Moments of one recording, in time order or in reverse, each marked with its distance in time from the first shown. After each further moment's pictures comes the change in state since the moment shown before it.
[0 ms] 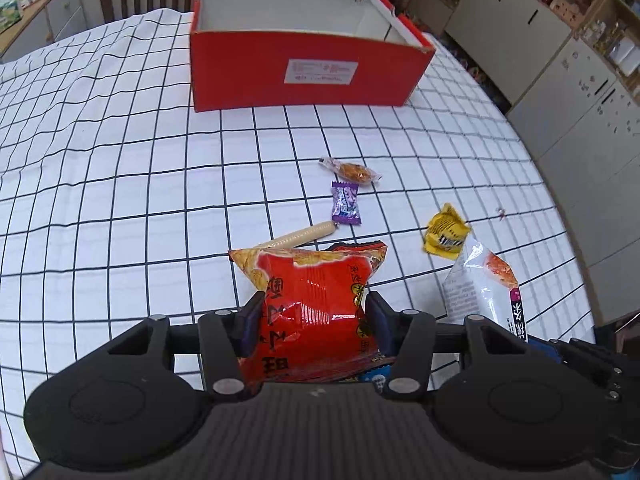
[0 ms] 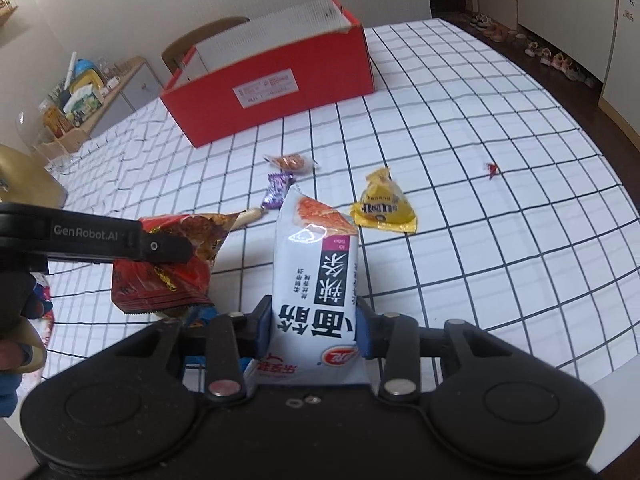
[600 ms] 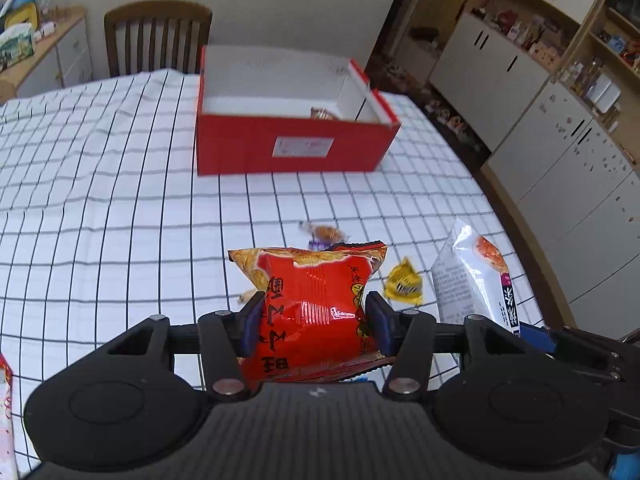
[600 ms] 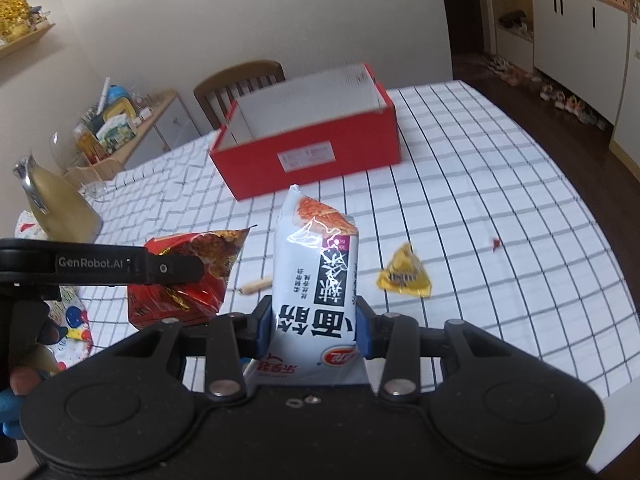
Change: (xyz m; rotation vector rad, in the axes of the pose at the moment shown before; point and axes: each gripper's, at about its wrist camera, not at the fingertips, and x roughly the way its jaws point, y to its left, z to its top) left arm -0.070 -0.008 0.004 0.001 -0.166 -0.043; right arm -0.056 0.027 0.031 -0.062 -0.116 0.041
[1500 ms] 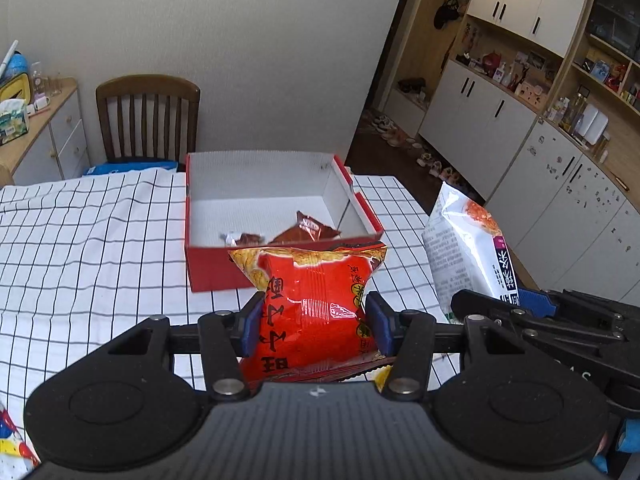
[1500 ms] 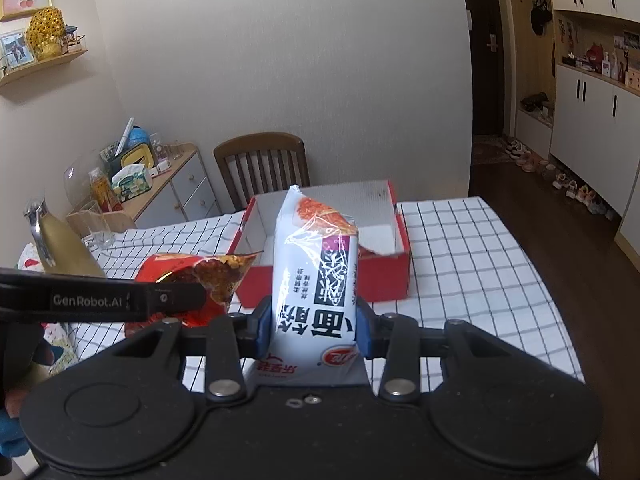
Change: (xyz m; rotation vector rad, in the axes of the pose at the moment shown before) left arm -0.017 -0.020 0.085 0.051 -0.167 0.008; right arm -0.013 0.013 0.104 -0.138 -0.180 0.003
